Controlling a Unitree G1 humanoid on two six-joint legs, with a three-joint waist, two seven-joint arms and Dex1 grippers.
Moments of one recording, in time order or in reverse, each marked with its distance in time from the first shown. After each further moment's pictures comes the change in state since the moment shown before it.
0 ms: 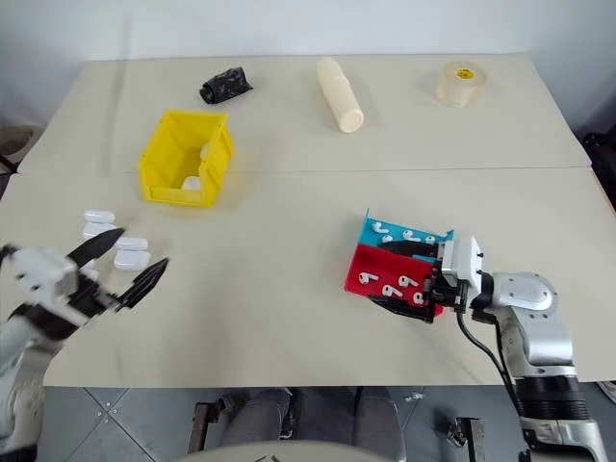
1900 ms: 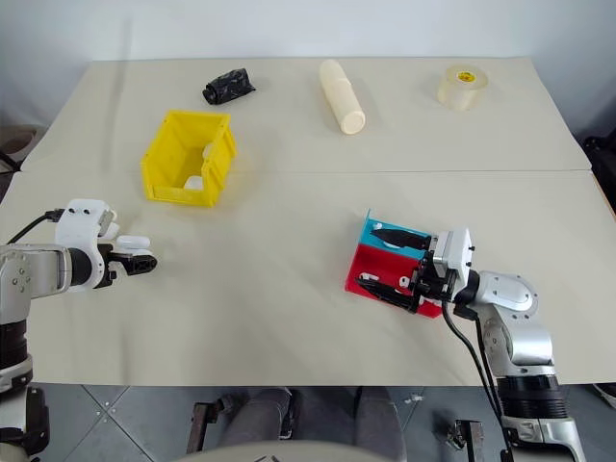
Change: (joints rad) left arm -0.791 0.331 -0.307 0.216 0.019 1.455 0.400; right arm 0.019 0.051 -0.019 0.005 0.004 0.012 -0.122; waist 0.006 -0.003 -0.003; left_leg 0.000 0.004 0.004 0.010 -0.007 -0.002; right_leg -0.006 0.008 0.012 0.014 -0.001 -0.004
